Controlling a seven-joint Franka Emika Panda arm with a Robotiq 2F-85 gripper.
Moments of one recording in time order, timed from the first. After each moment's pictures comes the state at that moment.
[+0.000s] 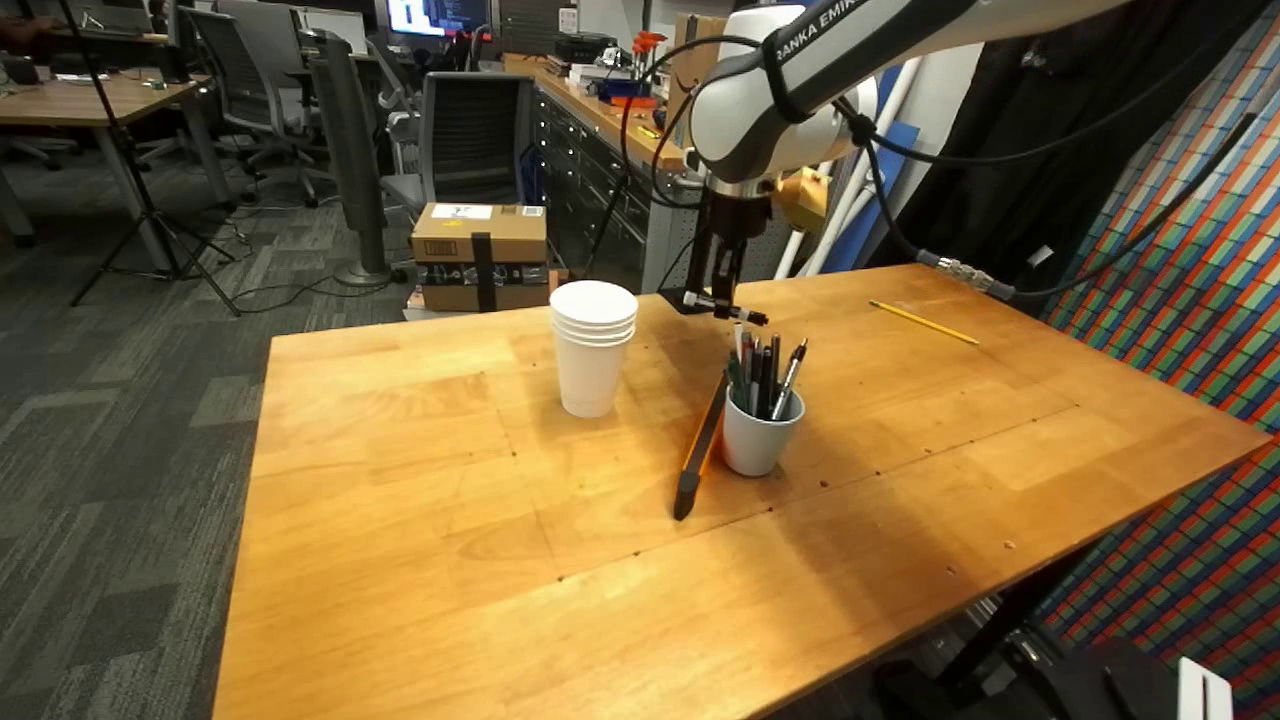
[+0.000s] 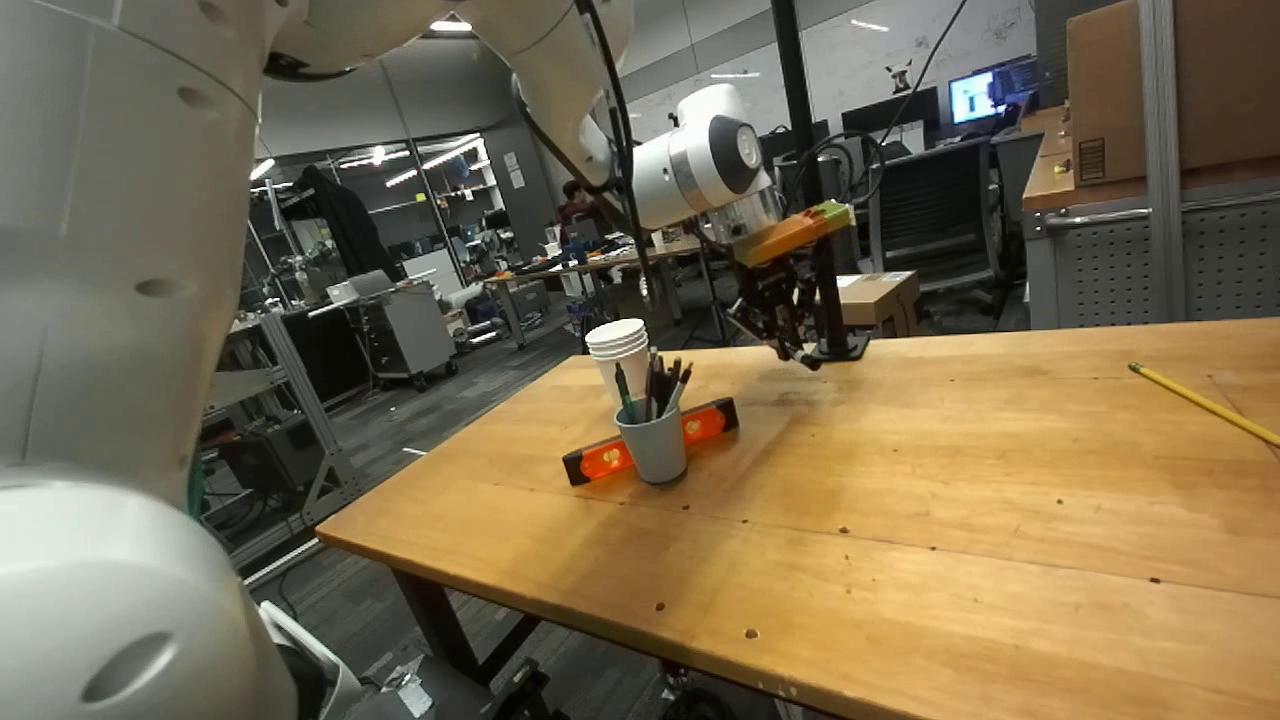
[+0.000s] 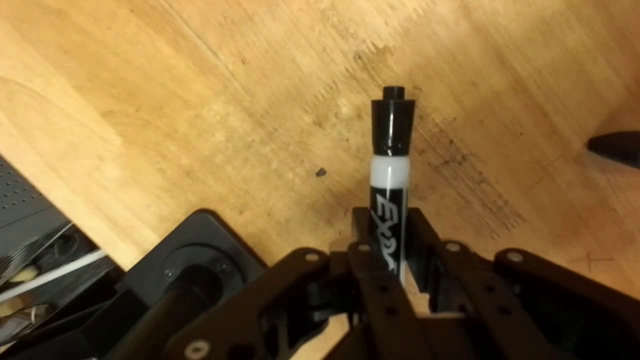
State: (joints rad) arm 0.01 0.48 0.09 -1.72 -0.22 2.25 -0.74
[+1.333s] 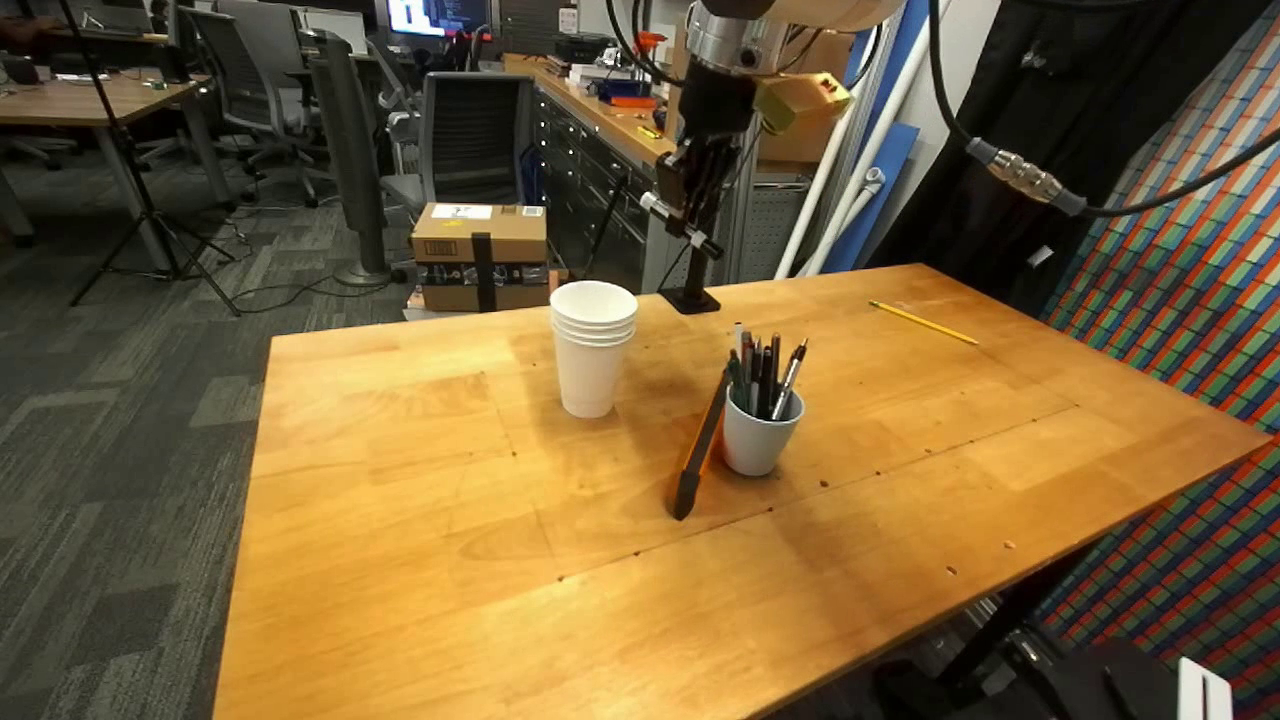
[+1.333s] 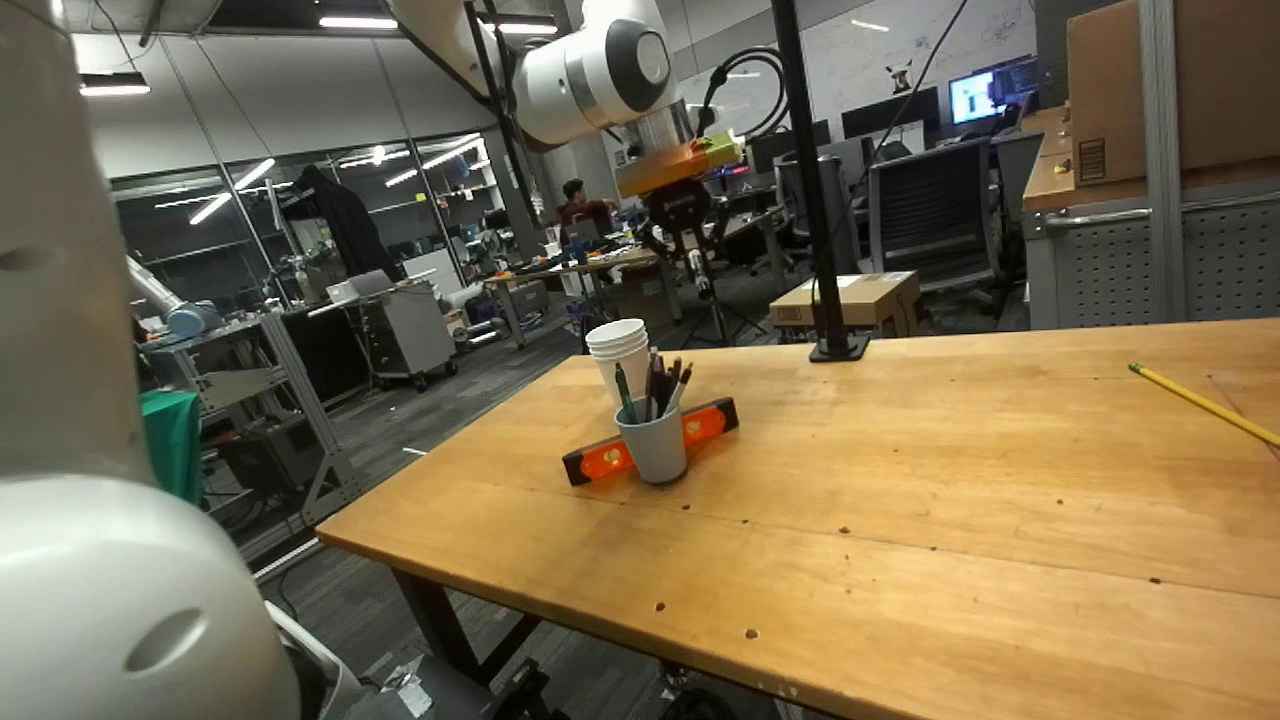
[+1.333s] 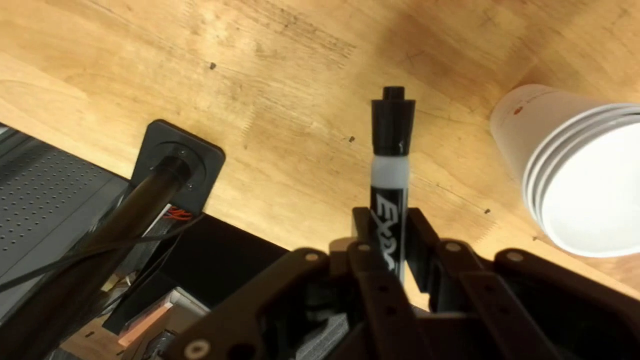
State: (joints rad) arm 0.07 0.20 0.14 -1.84 -0.03 2.25 -0.39
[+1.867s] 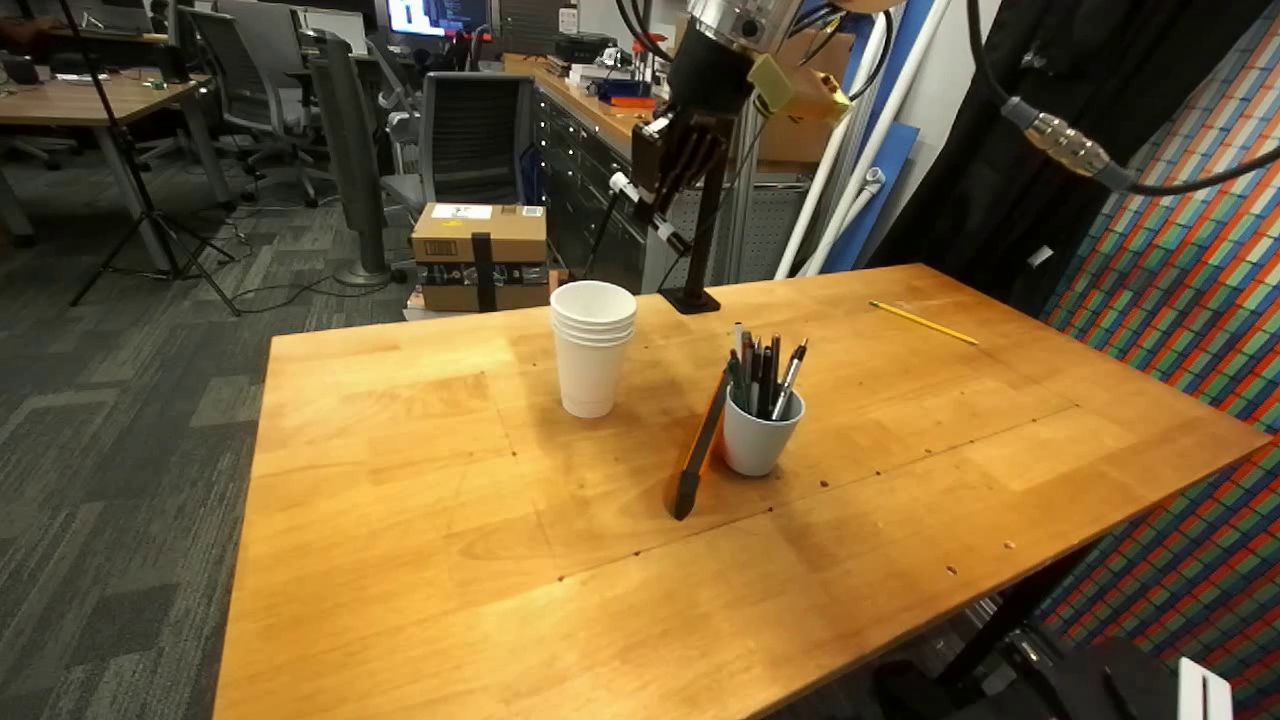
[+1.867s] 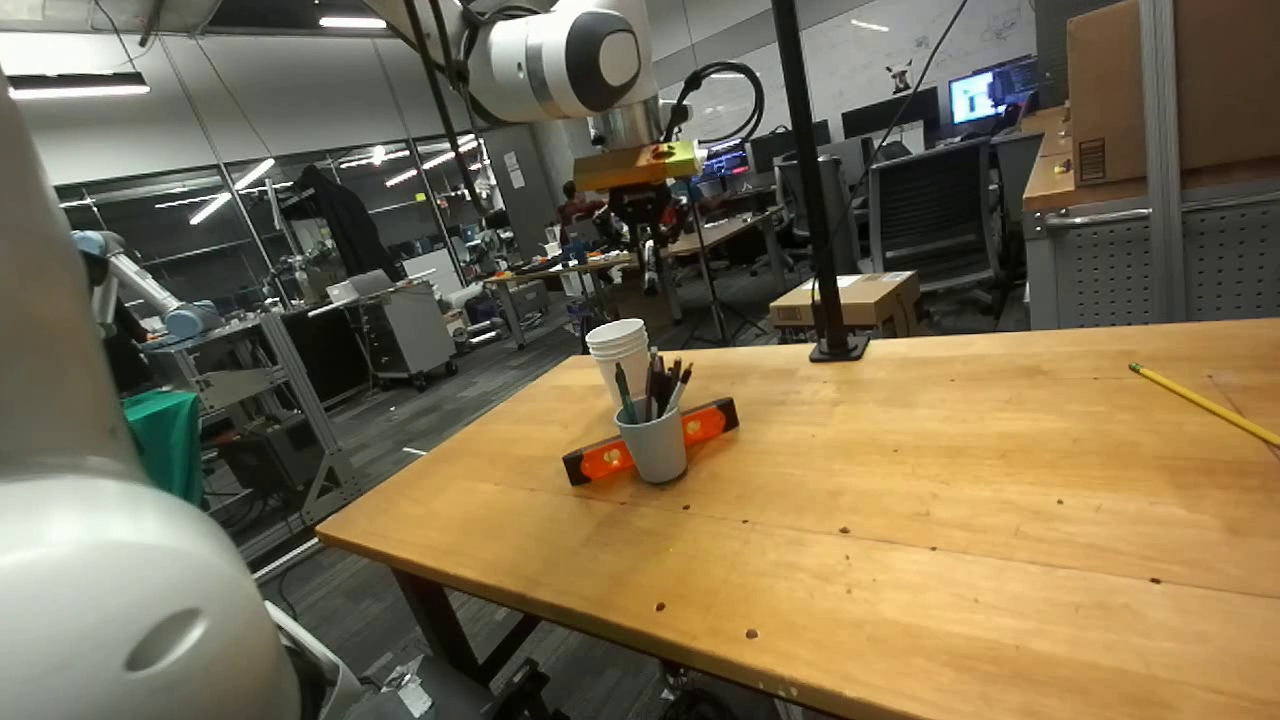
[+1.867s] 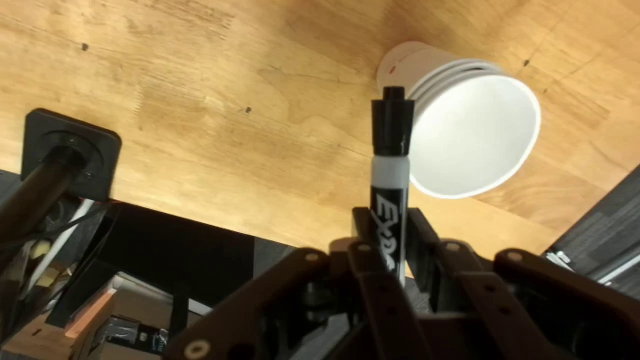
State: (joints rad) arm 0.07 0.10 0.17 -1.94 0.22 2.27 -0.45
